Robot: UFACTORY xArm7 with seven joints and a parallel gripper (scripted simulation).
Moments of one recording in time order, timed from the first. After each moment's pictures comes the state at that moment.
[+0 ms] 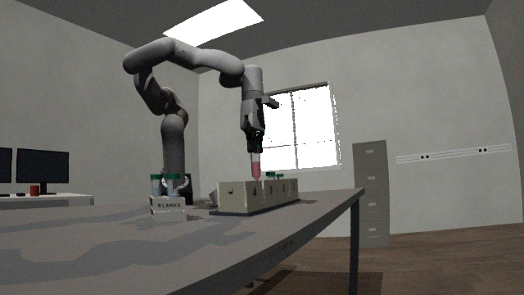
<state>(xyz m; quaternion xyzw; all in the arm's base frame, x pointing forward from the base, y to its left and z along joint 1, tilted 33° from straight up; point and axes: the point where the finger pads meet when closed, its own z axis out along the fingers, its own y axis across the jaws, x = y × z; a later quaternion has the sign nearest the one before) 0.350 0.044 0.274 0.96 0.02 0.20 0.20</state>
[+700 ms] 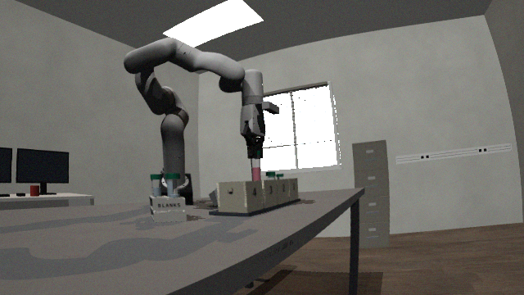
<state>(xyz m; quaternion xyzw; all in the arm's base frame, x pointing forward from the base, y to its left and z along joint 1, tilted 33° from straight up) 0.357 0.037 0.259 0.96 0.02 0.20 0.20</state>
